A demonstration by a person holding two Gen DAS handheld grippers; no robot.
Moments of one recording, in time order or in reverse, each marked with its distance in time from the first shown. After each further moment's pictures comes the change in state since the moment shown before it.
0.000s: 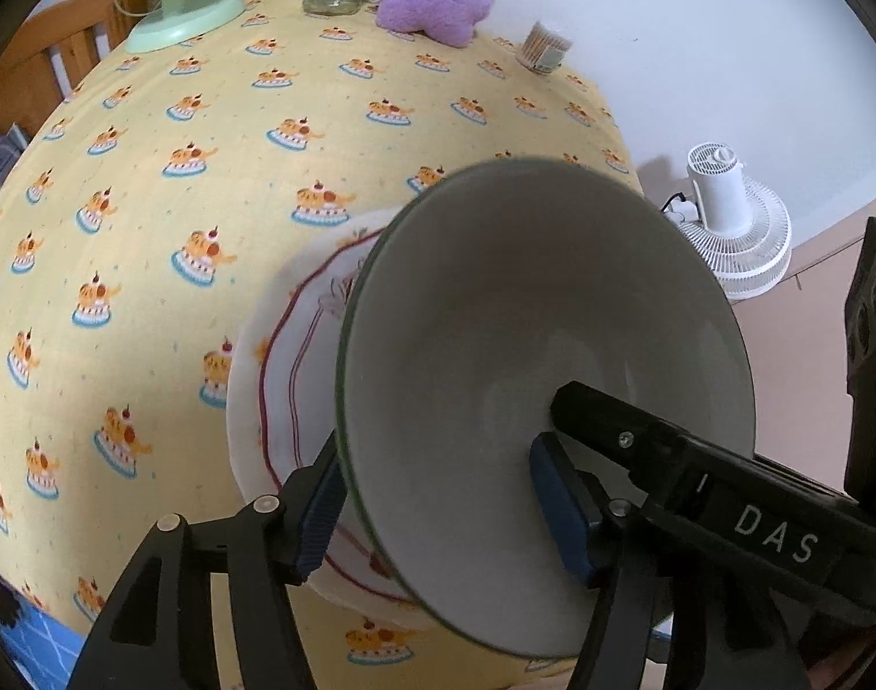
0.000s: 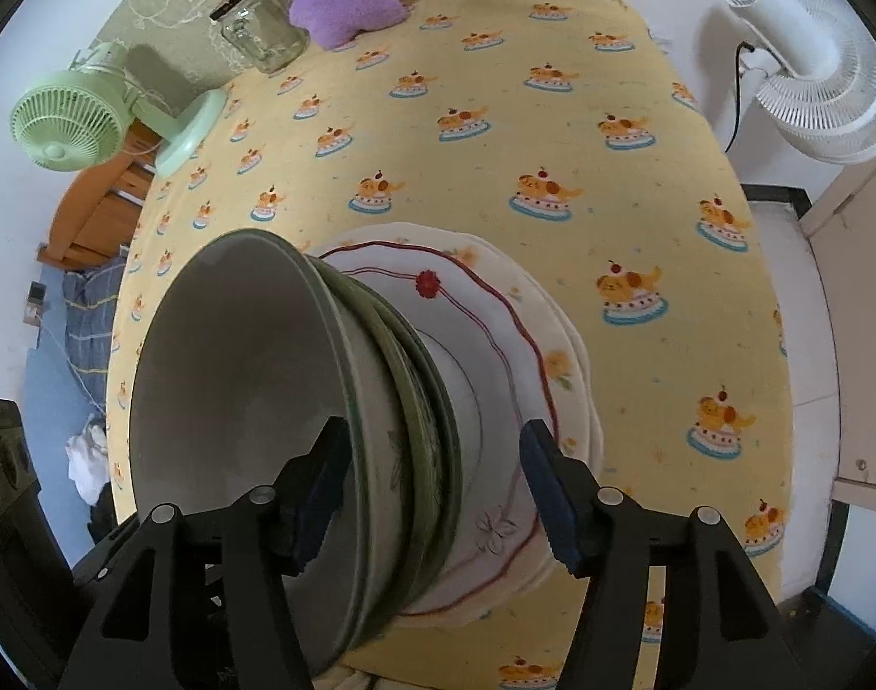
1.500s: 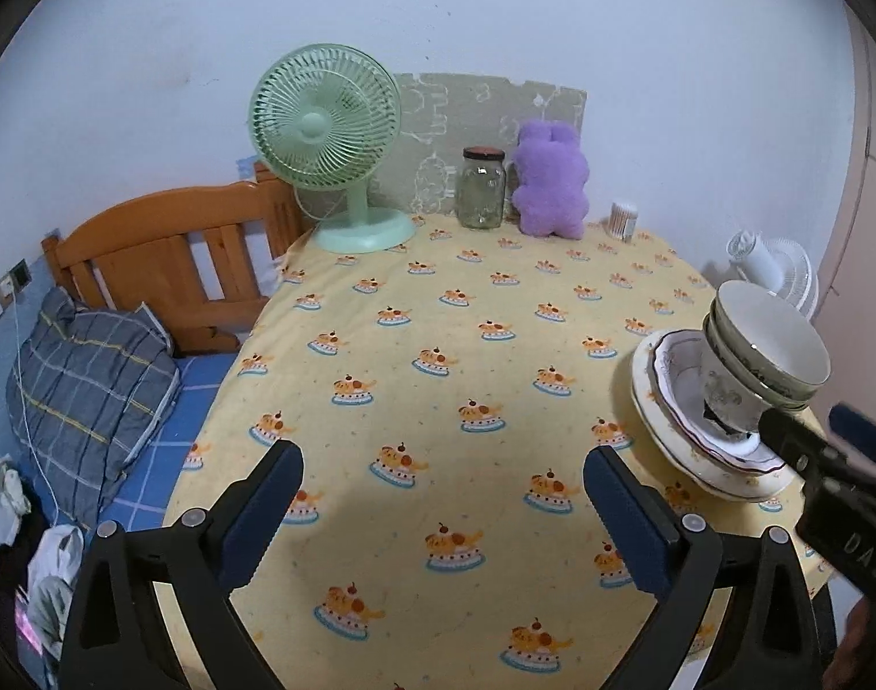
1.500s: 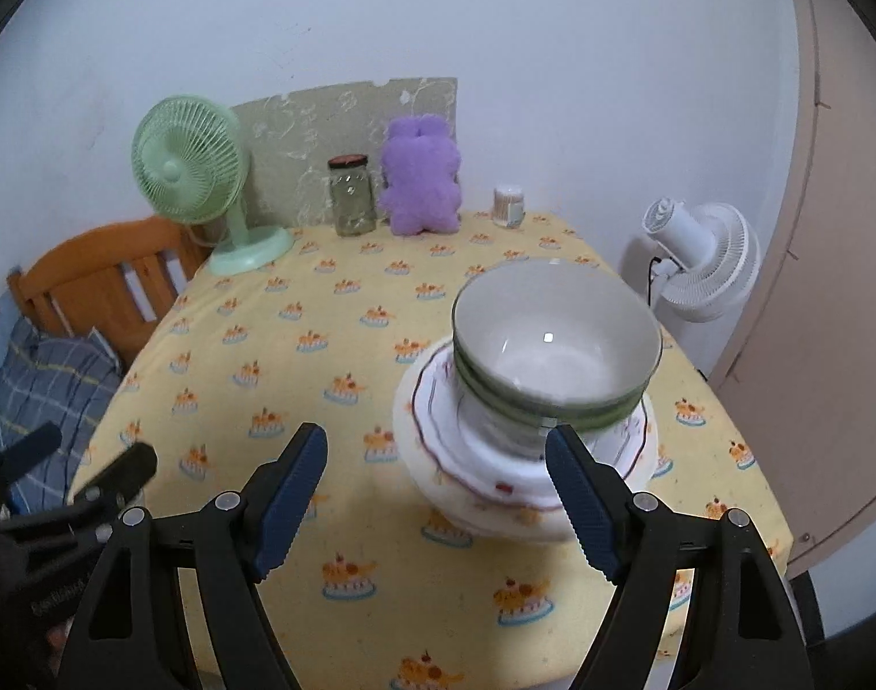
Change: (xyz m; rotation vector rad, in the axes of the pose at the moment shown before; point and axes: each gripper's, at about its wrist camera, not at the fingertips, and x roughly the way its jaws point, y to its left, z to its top) left arm -0.135 0.192 -0.081 0.233 -0.573 0.201; right arm -0.033 0.179 -0.178 -0.099 -0.676 -0.282
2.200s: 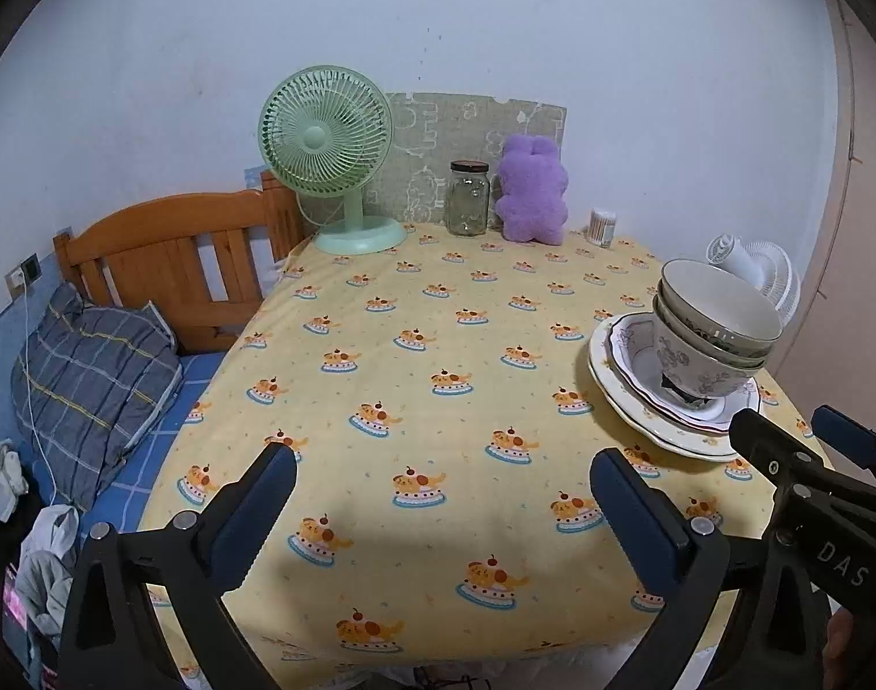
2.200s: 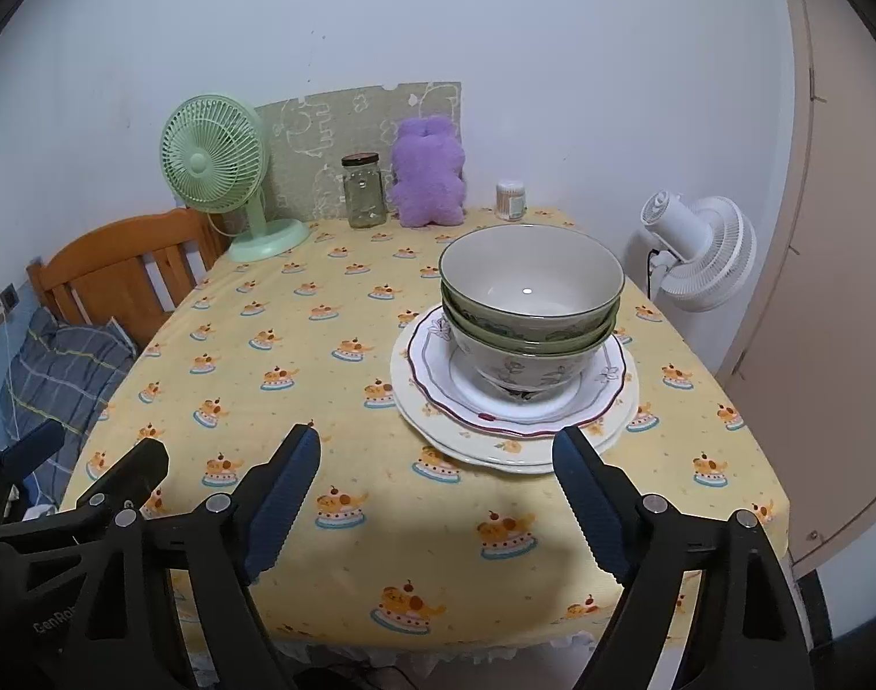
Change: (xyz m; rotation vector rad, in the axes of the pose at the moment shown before) left arm -0.042 -0.022 -0.041 -0.001 -0.050 -0.001; right arm -0.037 -0.015 -0.038 -0.013 -0.038 0.027
